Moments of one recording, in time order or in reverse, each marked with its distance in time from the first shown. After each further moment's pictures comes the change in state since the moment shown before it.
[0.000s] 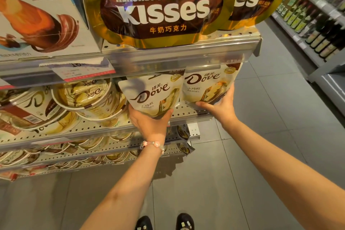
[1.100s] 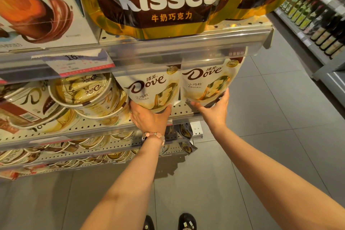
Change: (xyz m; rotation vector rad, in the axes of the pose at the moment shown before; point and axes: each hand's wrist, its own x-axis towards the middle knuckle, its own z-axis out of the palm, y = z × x) left_hand 0.021 -0.025 0.012 0.282 0.100 0.121; right_hand -0.007 0.026 0.043 0.009 0.172 0.007
